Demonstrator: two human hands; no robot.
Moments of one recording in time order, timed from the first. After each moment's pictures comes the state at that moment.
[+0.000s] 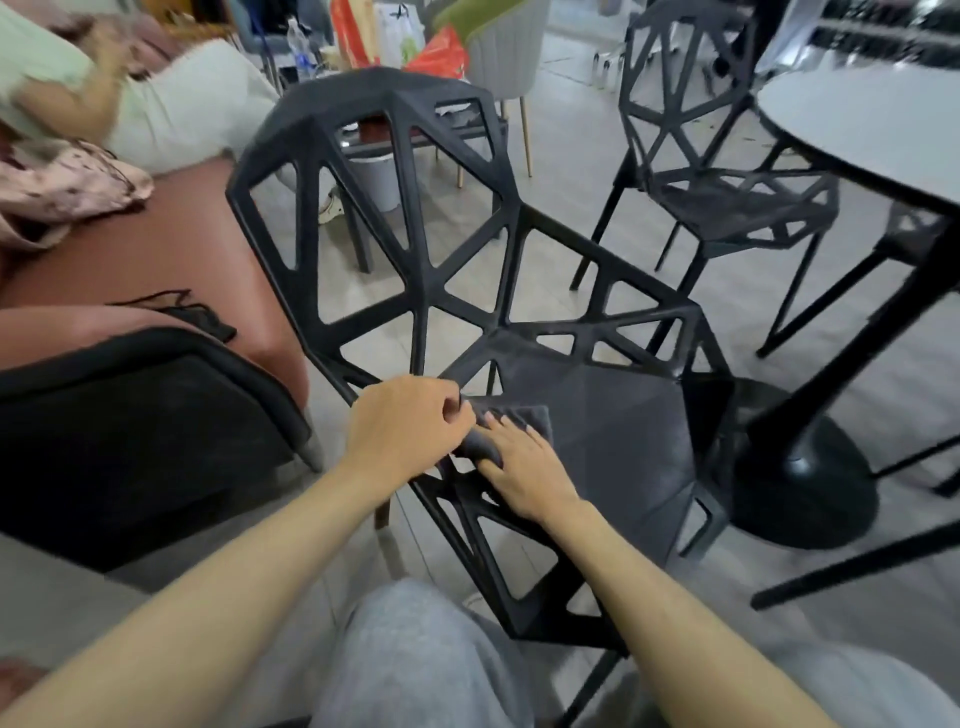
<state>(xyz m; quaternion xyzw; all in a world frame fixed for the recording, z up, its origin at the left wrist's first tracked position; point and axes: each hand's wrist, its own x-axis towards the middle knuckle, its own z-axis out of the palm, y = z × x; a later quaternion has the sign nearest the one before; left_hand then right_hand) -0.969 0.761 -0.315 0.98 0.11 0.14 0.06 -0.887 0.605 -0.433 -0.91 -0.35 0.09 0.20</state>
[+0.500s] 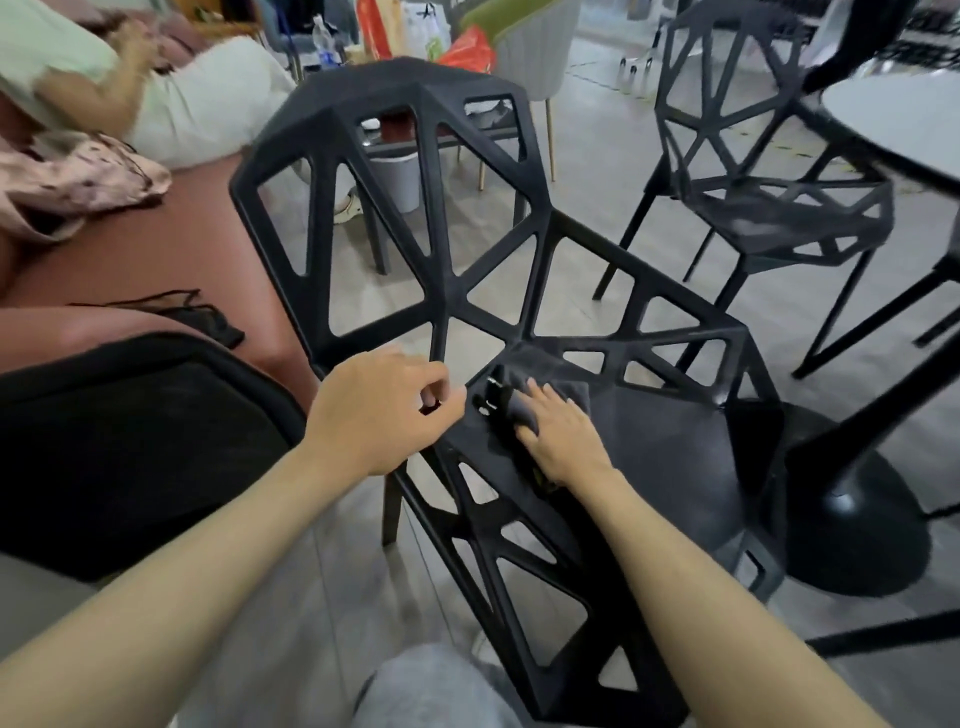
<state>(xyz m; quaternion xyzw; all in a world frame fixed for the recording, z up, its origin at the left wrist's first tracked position) -0.953 0.819 -0.305 0.98 0.03 0.20 0.06 -0.791 0.623 -0.453 -0.93 -0.32 0.06 0.14</state>
